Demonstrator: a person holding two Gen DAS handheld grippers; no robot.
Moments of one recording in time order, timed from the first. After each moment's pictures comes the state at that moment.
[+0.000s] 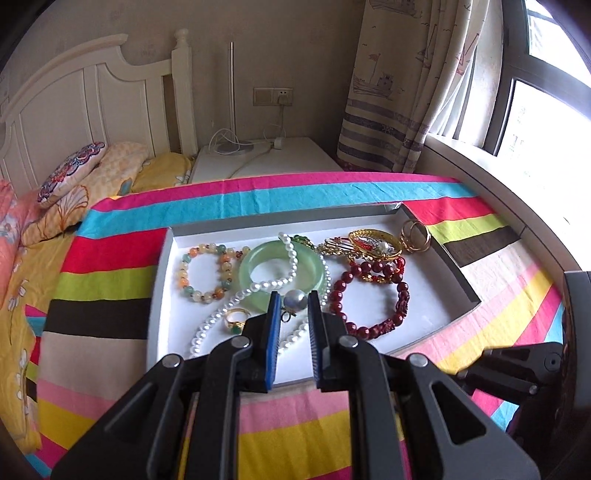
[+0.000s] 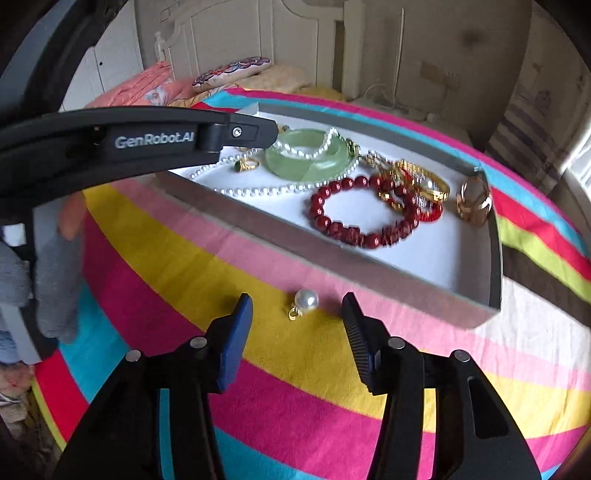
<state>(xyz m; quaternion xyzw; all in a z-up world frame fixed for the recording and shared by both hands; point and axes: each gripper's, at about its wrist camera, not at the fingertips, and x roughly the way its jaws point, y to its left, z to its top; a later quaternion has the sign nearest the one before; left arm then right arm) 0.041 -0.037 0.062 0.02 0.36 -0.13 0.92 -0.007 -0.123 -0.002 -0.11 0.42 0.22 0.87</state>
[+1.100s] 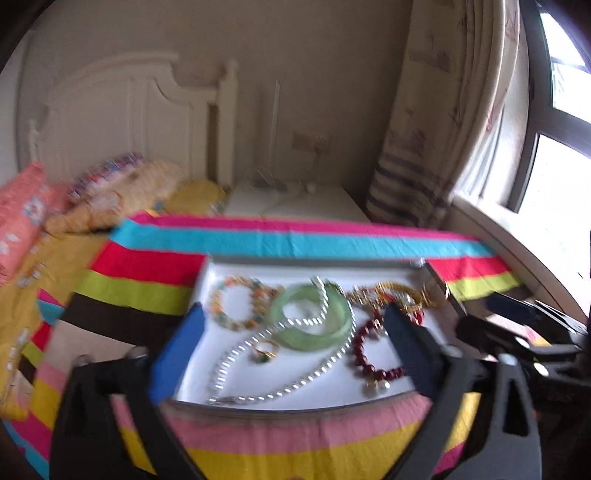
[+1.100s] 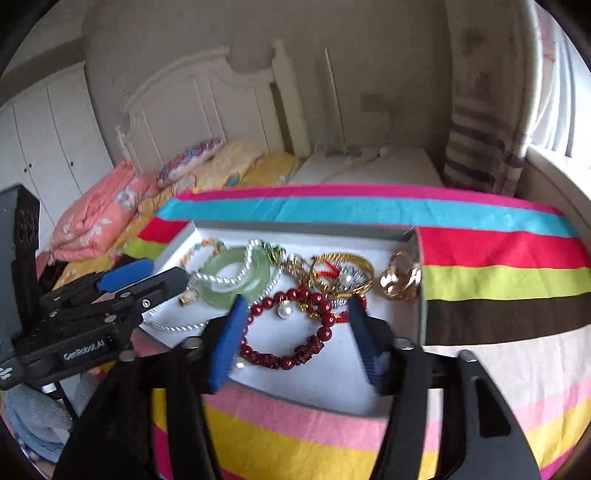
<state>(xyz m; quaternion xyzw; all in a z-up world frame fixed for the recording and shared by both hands) 0.019 -0.022 0.071 -0.03 0.26 -0.05 0.96 0.029 -0.186 0.044 0.05 0.33 0.16 0.93</state>
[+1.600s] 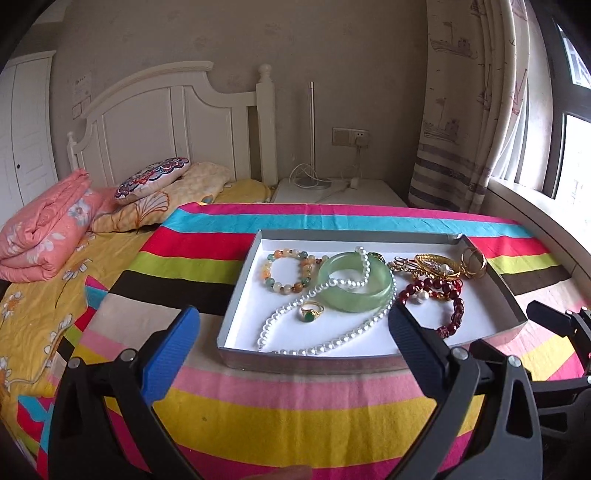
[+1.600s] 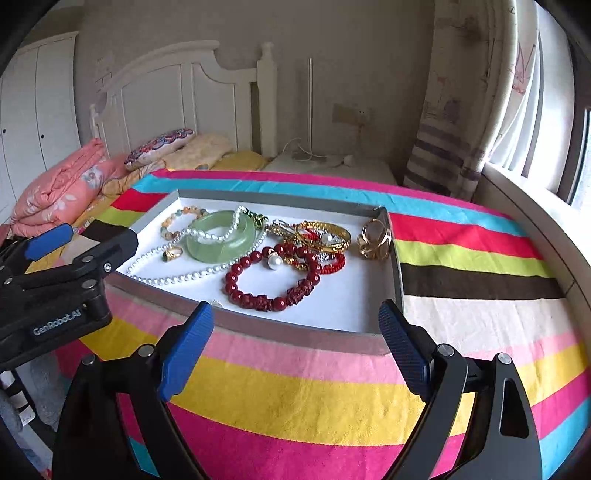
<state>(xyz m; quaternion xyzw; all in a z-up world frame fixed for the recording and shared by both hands) -0.005 -0.024 0.050 0.01 0.28 0.03 0.96 -0.012 -0.158 0.024 -0.03 0.32 0.08 0.94</state>
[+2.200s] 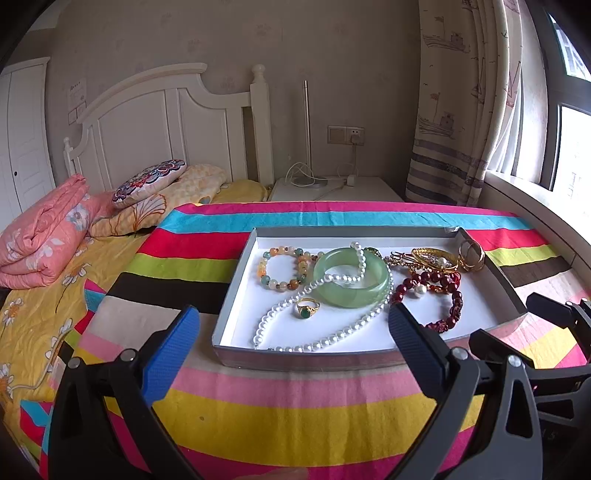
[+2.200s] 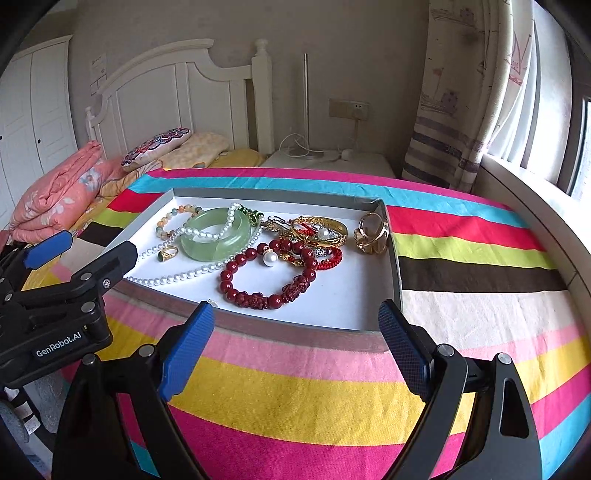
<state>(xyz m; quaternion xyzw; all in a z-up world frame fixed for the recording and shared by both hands) -0.005 -0.029 0.045 0.02 0.28 0.02 0.96 -0.011 -0.161 0.021 -0.02 0.33 0.07 0.94</state>
